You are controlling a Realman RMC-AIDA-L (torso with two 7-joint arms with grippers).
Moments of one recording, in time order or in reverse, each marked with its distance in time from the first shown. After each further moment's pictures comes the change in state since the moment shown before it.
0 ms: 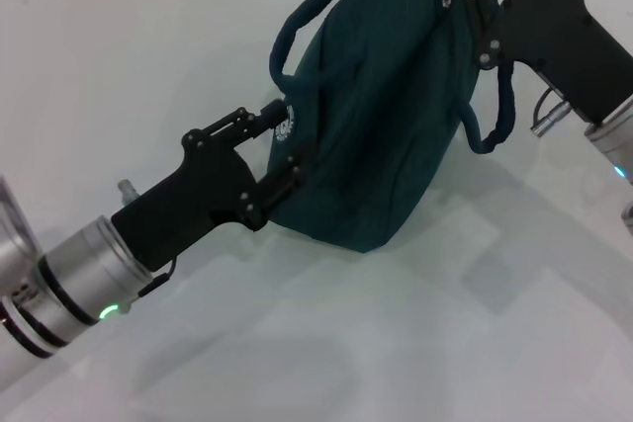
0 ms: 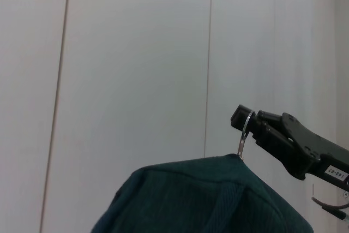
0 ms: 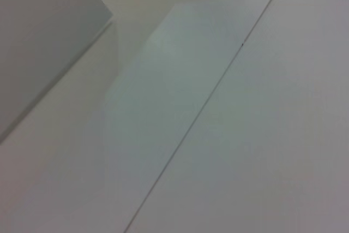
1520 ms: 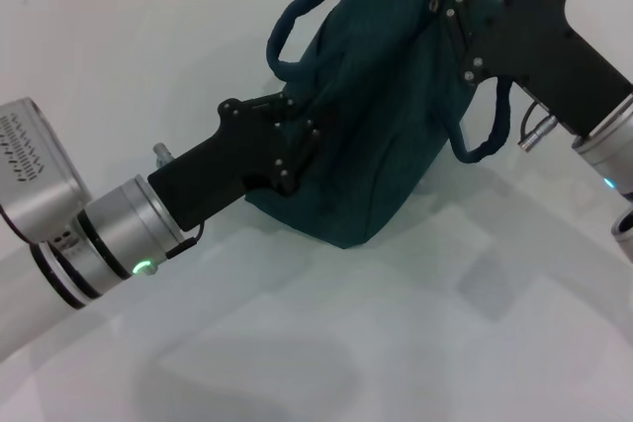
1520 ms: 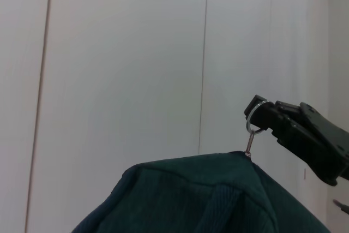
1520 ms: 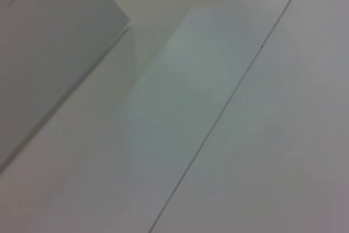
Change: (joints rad) left arm -0.121 -0.001 0.007 -0.037 -0.015 -0.087 -0.026; right arm 0.005 0.000 -0.044 0.001 0.000 0.003 0.001
